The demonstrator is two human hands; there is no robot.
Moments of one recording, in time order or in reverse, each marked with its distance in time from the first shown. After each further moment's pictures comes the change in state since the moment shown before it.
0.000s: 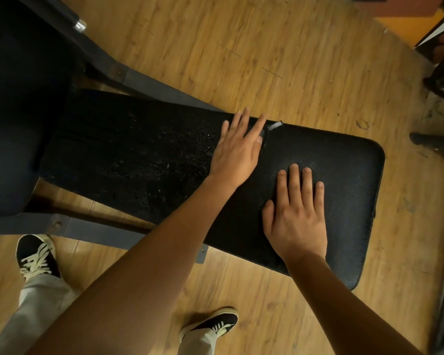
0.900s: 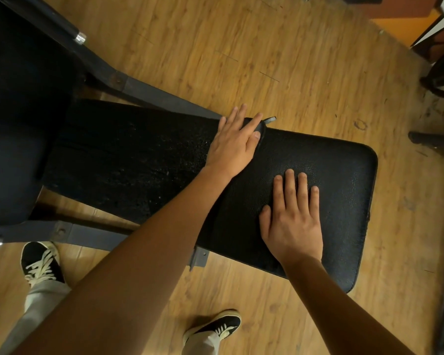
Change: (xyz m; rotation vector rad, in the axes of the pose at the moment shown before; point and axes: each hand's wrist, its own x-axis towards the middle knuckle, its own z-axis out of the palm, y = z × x) left_hand 0.030 -0.011 -0.011 0.000 -0.081 0.009; right_hand 0.001 0.000 -0.001 0.015 0.008 0.001
